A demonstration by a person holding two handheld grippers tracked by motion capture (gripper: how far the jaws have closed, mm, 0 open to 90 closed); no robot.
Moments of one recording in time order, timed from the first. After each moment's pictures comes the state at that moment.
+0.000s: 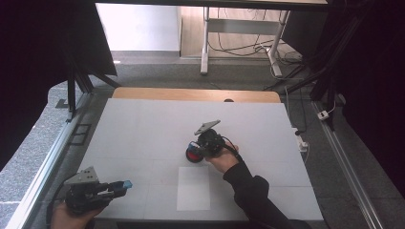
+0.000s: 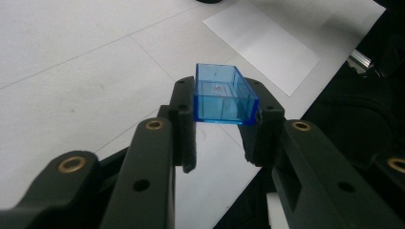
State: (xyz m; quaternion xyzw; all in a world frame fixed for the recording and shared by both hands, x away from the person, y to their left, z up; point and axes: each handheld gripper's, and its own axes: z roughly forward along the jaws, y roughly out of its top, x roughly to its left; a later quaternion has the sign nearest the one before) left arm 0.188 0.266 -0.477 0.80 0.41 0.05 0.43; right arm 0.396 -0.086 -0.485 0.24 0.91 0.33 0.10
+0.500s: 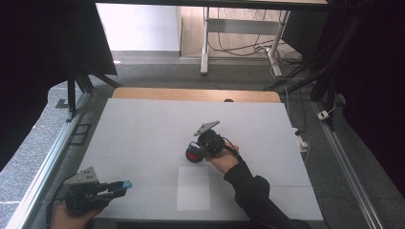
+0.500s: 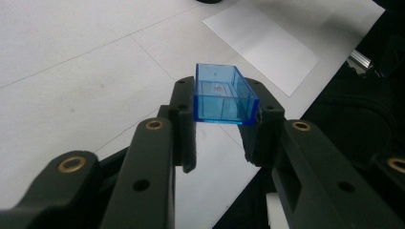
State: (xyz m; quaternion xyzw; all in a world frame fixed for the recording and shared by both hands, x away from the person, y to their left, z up) left arm 0.188 0.267 -0.477 0.80 0.41 0.05 0.43; right arm 0.394 -0.085 -0.483 0.23 0.91 0.32 0.11
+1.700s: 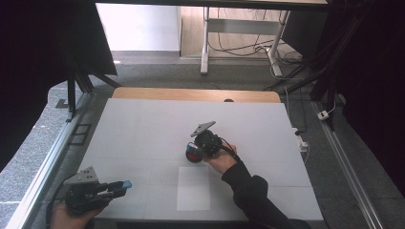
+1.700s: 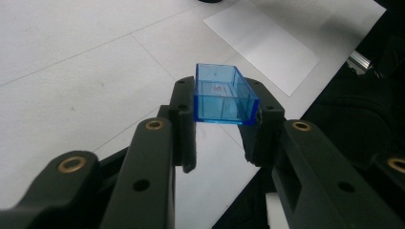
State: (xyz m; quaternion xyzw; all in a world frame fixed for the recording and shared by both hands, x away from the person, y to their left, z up) left arm 0.188 0.267 -0.477 0.80 0.41 0.05 0.43; right arm 0.390 -0.076 -0.482 0.22 0.92 0.31 0.12
